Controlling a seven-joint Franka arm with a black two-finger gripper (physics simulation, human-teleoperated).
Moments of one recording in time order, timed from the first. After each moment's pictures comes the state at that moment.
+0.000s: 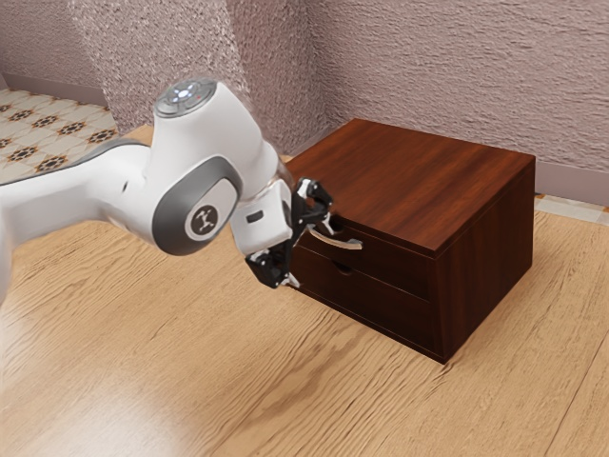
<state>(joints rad) 0.06 -0.02 -0.10 -1.90 0.05 2.27 1.55</state>
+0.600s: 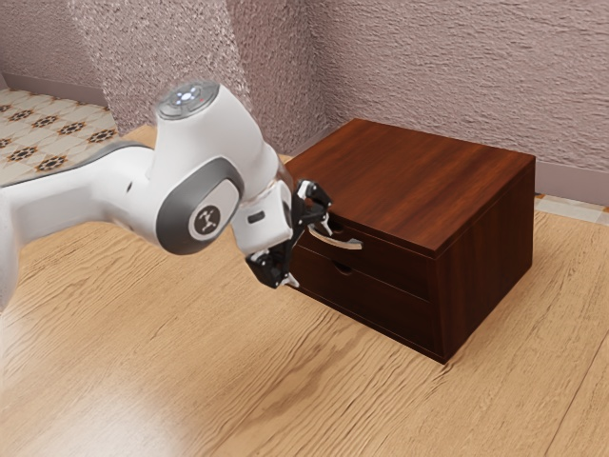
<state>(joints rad) 0.08 0.00 -0.10 -1.89 0.05 2.27 1.56</state>
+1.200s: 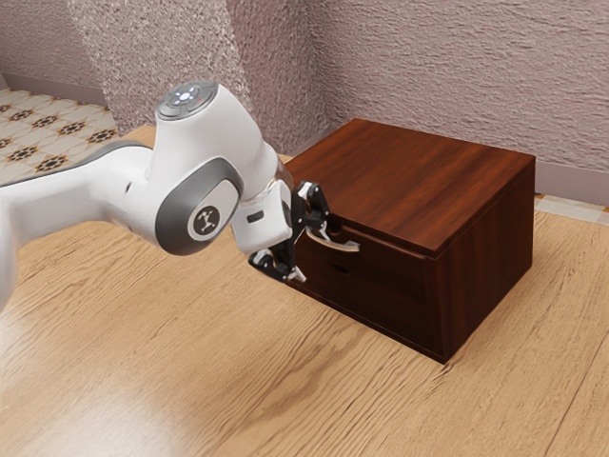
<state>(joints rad) 0.07 -0.01 -0.10 -1.89 0.06 2.28 1.56</state>
